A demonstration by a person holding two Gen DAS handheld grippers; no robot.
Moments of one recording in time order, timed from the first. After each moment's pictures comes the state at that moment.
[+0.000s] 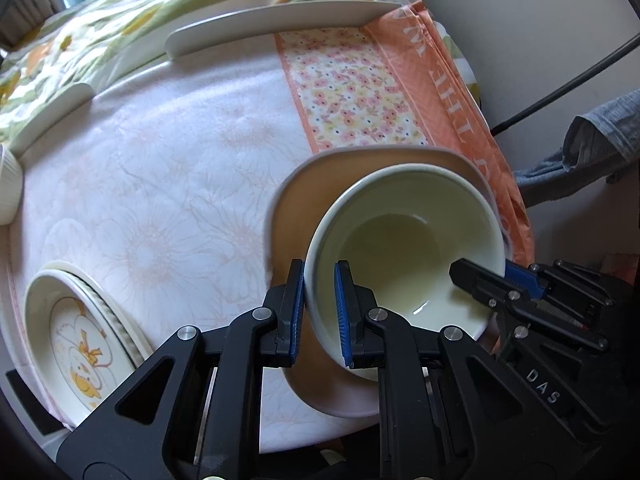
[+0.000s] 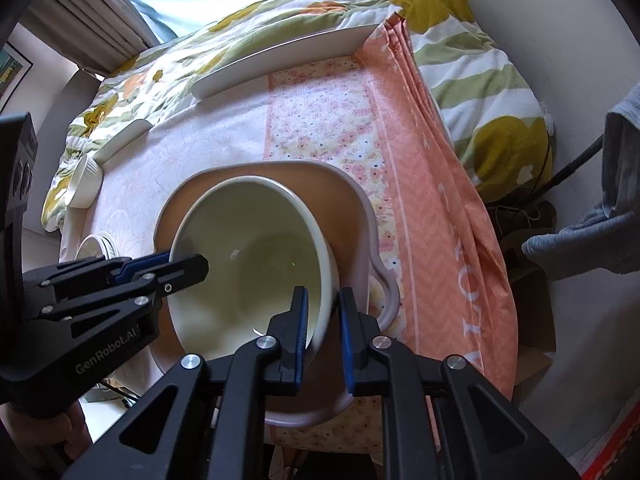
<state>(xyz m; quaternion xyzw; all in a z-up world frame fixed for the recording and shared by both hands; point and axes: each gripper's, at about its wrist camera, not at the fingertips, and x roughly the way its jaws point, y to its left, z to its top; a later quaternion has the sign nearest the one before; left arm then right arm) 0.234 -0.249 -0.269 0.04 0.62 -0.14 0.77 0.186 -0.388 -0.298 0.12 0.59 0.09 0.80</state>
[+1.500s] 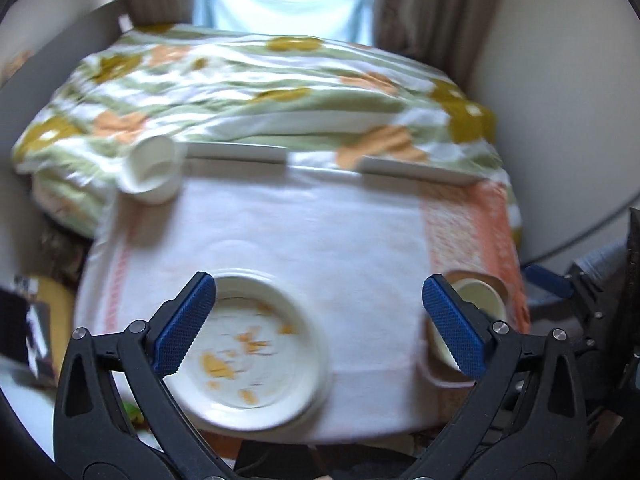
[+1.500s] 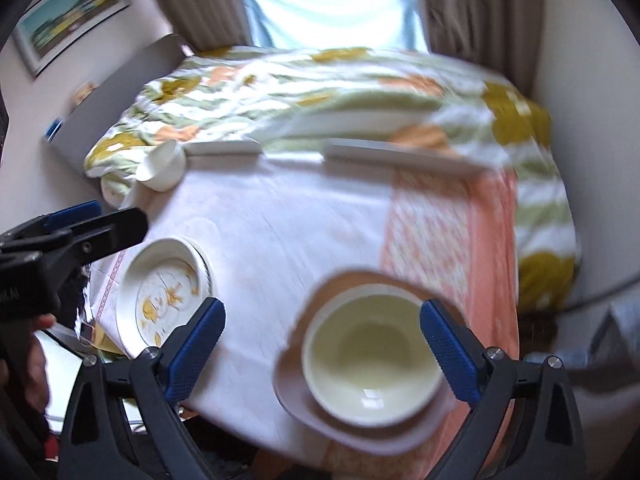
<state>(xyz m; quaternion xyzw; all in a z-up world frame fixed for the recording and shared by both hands) 0.196 -0.075 -0.135 -0.08 0.48 0.02 0.87 0.196 -0.287 -0.195 -0.01 0.47 0.21 0.86</state>
